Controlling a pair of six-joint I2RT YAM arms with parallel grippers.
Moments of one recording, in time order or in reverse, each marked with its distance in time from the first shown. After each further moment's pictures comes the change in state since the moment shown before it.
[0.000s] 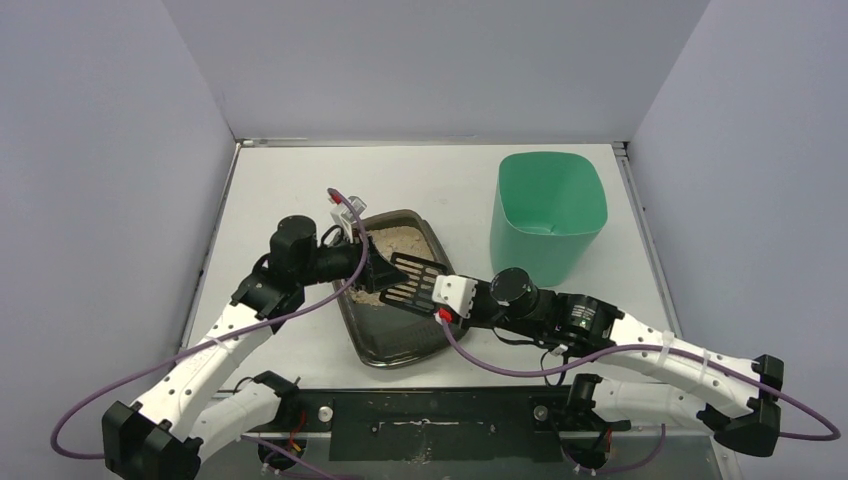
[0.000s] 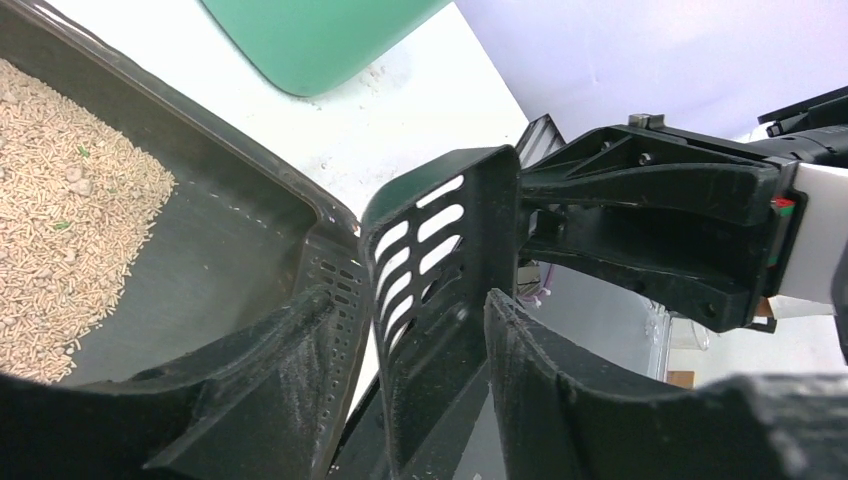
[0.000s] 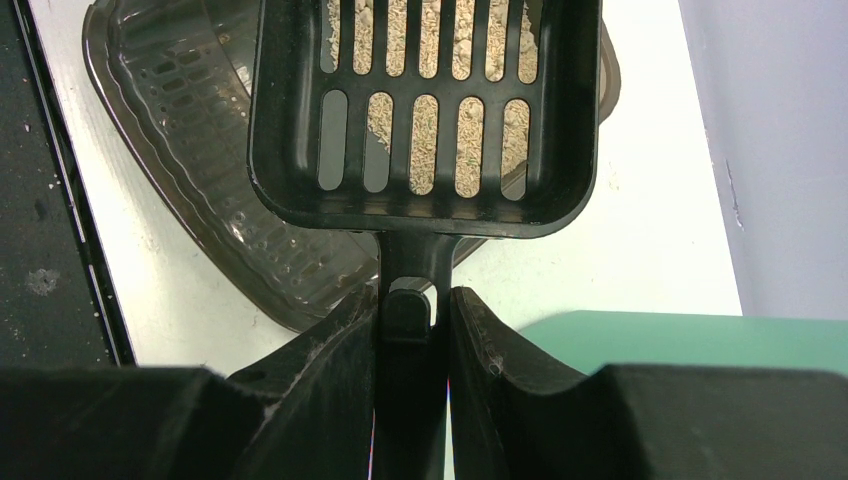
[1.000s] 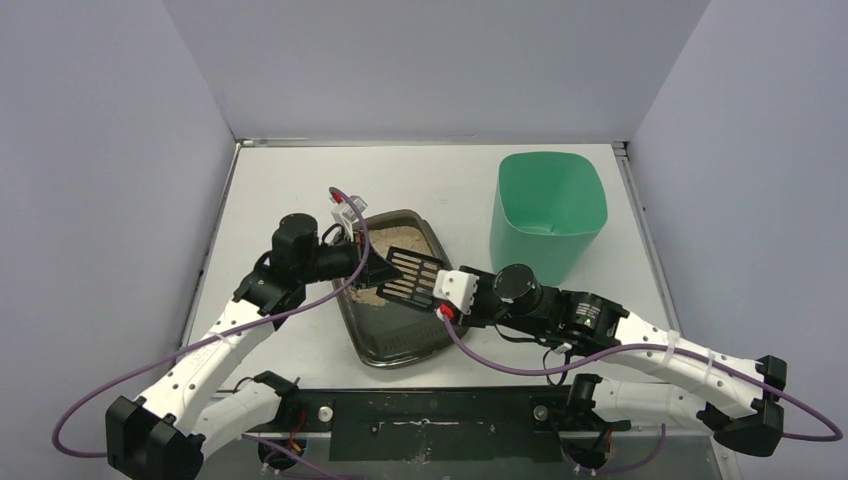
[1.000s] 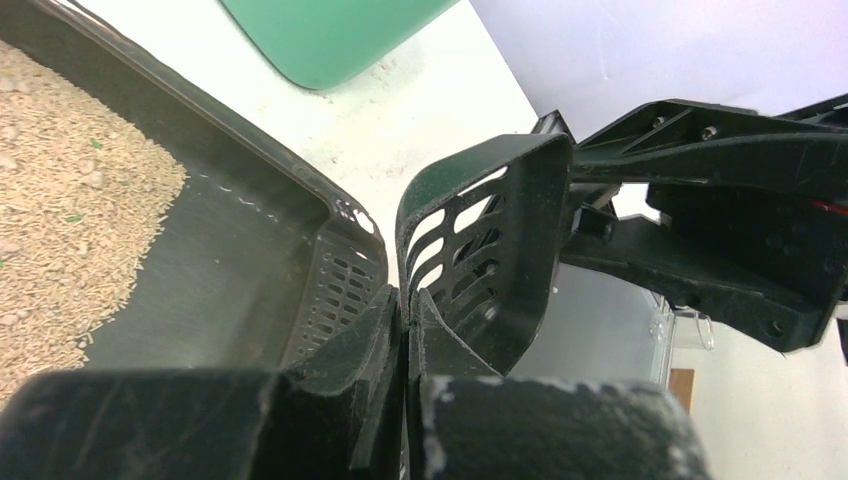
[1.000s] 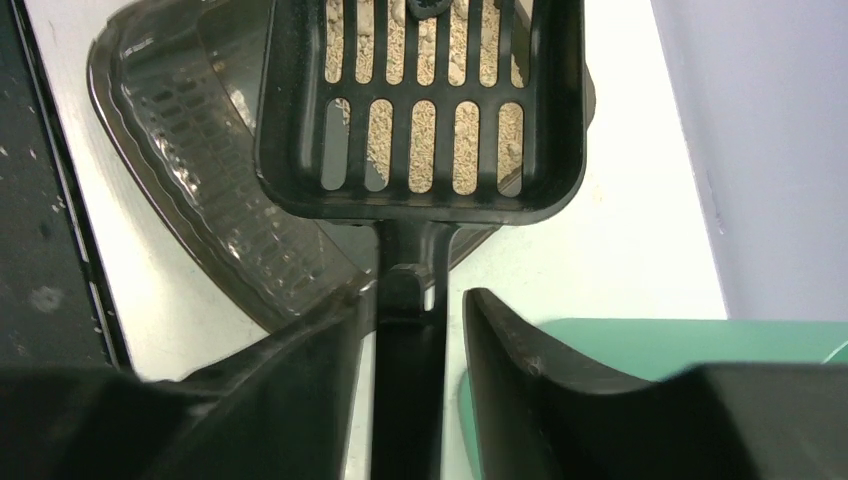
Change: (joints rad) left arm 0.011 0.032 0.000 -0.002 0.012 0.010; right arm 0.000 -0.002 0.043 -0.012 -0.002 -0.003
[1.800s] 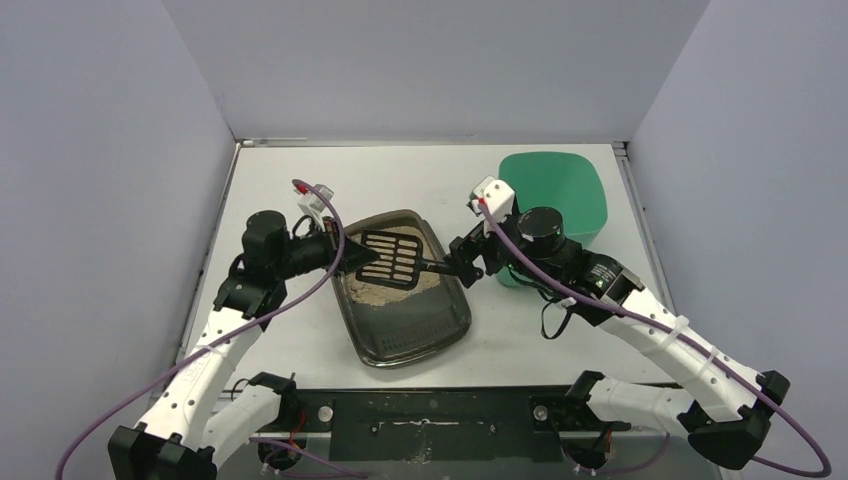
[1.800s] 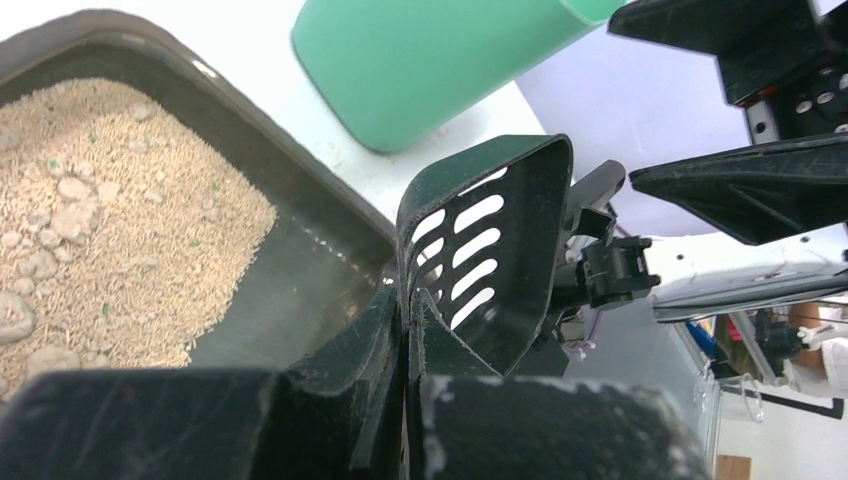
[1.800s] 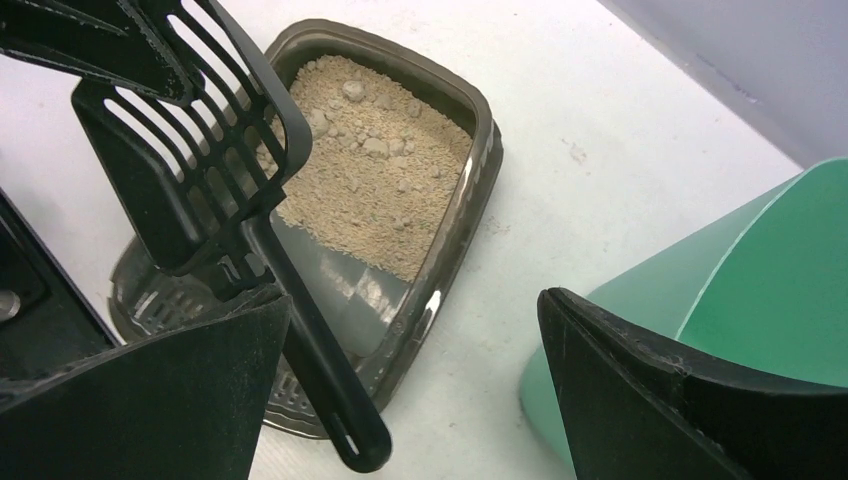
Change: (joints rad) left arm 0.180 -0.069 0.000 -0.029 0.017 0.058; right arm -0.279 0.094 0.210 0.025 -0.062 0.429
